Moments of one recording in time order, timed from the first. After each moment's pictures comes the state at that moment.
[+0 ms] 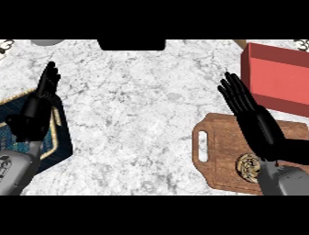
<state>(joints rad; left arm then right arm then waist) -0.28 0.48 -0.26 -1.38 0.26 0.38 -0.15 -0.17 -0.22 0.19 -1.64 -0.29 0.07 -0.07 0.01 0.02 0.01</state>
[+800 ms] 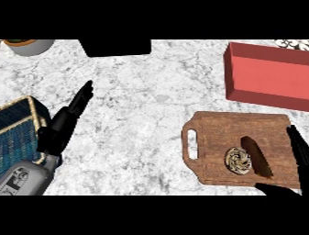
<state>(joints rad) -0.25 0.47 -0.41 -1.44 0.26 0.22 -0.06 0.24 -0.48 0.17 -1.57 0.45 -0.45 -0.07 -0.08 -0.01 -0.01</state>
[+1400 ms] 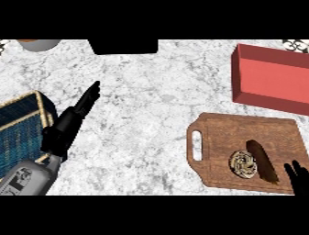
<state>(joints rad) -0.26 0.46 -0.43 -1.47 0.26 0.18 -0.02 0.59 -0.55 0.34 -2.12 0.93 -0.30 0.42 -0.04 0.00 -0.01</state>
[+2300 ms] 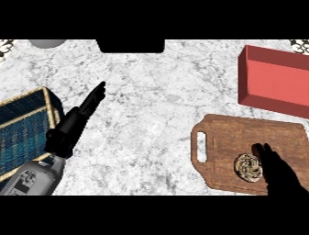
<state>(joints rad) -0.23 0.37 -0.36 -1.51 0.16 0.10 0.02 0.32 -0.32 0.44 -2.17 0.97 0.12 0.83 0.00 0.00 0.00</state>
